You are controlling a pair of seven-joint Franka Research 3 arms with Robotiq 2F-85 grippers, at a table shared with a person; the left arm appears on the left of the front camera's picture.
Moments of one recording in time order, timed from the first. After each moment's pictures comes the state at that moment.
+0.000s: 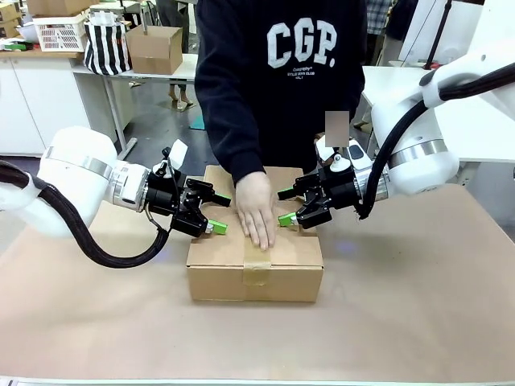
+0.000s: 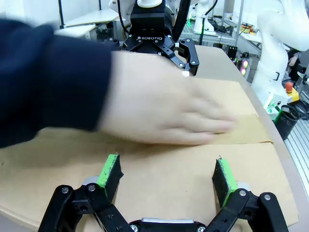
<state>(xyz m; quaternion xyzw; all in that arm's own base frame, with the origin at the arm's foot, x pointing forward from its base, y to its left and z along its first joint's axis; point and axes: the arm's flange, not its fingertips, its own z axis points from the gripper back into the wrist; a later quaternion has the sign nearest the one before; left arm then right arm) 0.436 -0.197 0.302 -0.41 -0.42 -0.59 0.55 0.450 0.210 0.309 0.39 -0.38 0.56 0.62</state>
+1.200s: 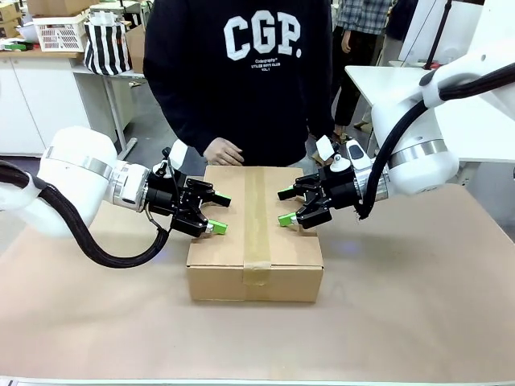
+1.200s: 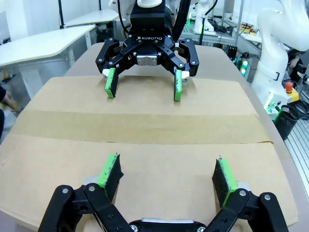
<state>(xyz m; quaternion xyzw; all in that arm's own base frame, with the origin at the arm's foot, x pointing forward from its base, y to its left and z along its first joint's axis) 0.436 -0.197 0.302 -0.41 -0.42 -0.59 0.55 0.450 0.210 0.309 0.39 -0.38 0.56 0.62</state>
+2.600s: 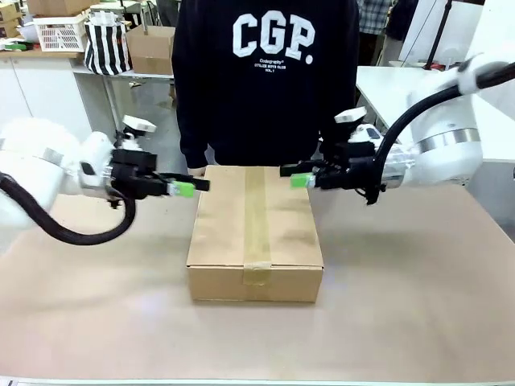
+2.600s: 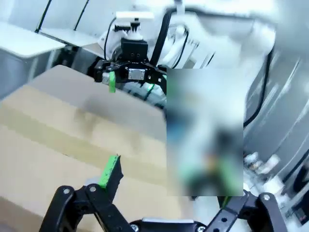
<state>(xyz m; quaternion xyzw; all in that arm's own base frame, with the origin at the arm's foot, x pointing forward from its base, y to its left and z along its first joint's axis) 0.429 -0.141 0.341 -0.65 -0.31 -0.42 0.55 0.439 0.192 0.363 0.63 -0.33 0.42 0.56</state>
